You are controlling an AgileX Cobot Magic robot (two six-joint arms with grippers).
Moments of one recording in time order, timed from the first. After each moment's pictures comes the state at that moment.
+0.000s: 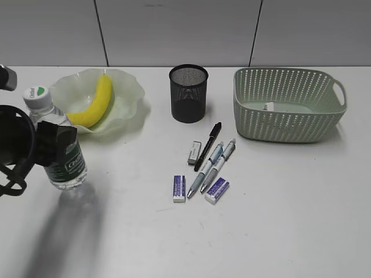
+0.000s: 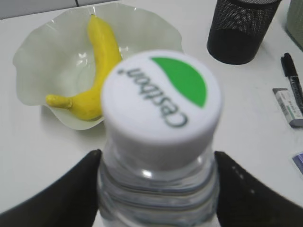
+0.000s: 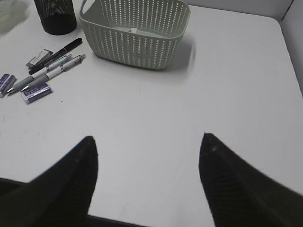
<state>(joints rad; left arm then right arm) -0.47 1.29 -0.43 -0.50 -0.23 0.37 0.27 -0.01 -0.51 -0.07 1.03 0.02</state>
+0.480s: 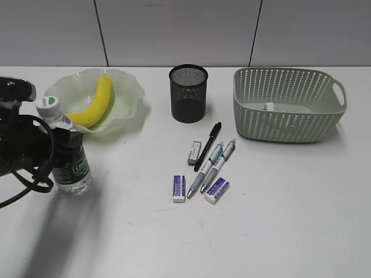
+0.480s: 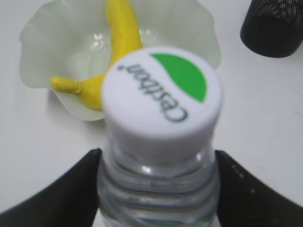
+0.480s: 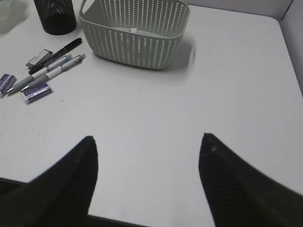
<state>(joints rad) -0.47 1.50 -0.45 -0.51 -0.40 0.31 0.27 -0.01 -0.51 -0.07 1.03 0.02</state>
